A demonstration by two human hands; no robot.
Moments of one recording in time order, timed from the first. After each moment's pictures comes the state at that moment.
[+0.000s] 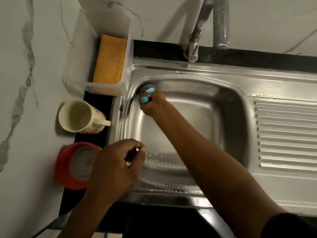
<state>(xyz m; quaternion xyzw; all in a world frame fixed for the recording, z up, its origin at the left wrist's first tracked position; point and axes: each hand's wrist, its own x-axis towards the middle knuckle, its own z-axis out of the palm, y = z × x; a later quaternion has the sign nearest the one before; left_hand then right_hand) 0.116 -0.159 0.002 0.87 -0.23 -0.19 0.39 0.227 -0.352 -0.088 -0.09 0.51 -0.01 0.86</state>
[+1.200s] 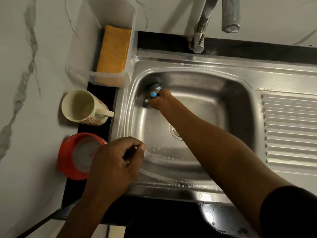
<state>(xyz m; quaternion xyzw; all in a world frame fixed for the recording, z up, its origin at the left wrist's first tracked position) 0.103 -0.145 -0.004 0.87 -0.21 -0.17 0.41 0.220 -0.365 -0.122 0.02 0.53 -0.02 0.85</state>
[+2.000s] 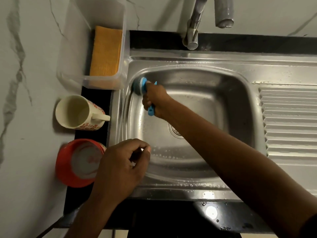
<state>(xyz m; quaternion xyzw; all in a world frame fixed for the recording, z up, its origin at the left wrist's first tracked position) 0.108 -0.155 -0.009 0.86 -0.25 -0.21 0.39 0.206 -0.361 -0.113 -0.32 0.44 0.12 0.83</state>
